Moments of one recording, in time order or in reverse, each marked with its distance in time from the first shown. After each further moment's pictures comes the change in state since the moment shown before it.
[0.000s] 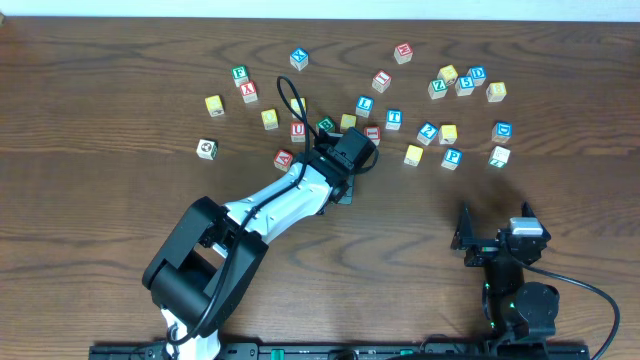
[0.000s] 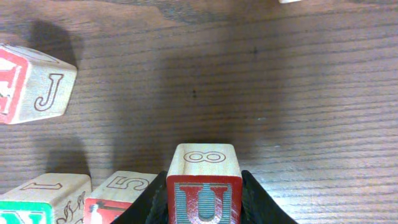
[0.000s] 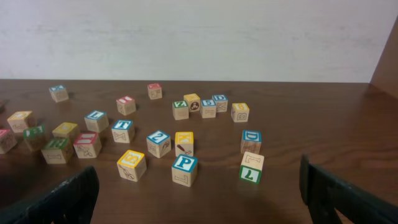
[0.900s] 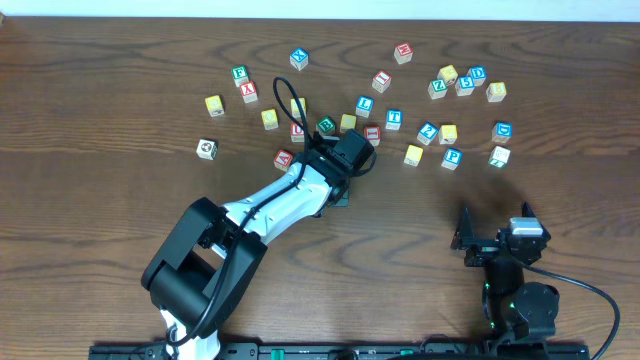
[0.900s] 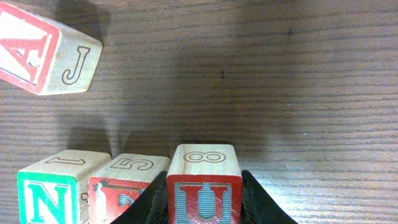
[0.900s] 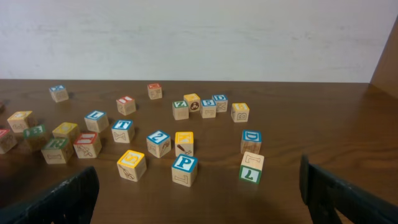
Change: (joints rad) left arm 0.001 -0.004 0.000 -0.064 -0.018 -0.045; right arm 0.000 0.000 0.000 0.000 0.000 0.000
